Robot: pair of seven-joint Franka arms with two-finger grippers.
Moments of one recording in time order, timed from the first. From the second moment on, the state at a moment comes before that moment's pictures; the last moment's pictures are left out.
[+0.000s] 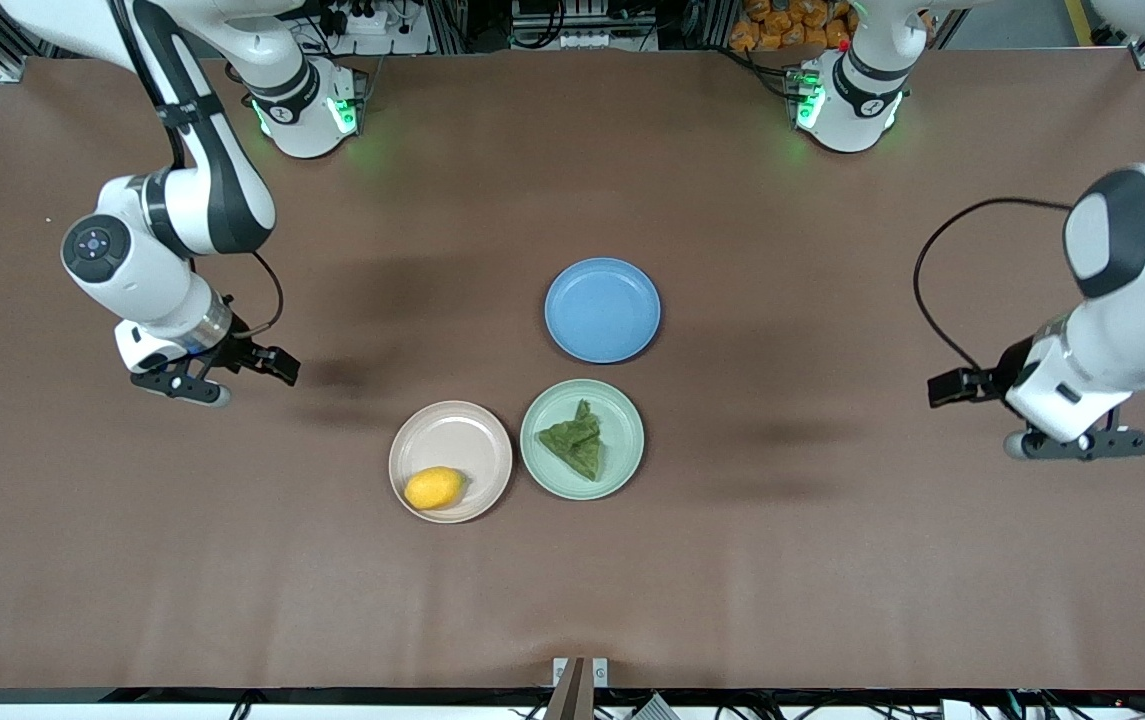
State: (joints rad) left arm -0.02 0.30 -0.07 -1.59 -0.01 1.86 -0.09; right arm 0.09 0.15 0.01 -2.22 0.01 2.44 0.34
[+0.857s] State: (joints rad) left arm -0.06 0.04 -0.07 -1.57 -0.01 1.58 -0.09; right arm 0.05 -0.01 0.00 -2.02 -0.02 2.00 0.34
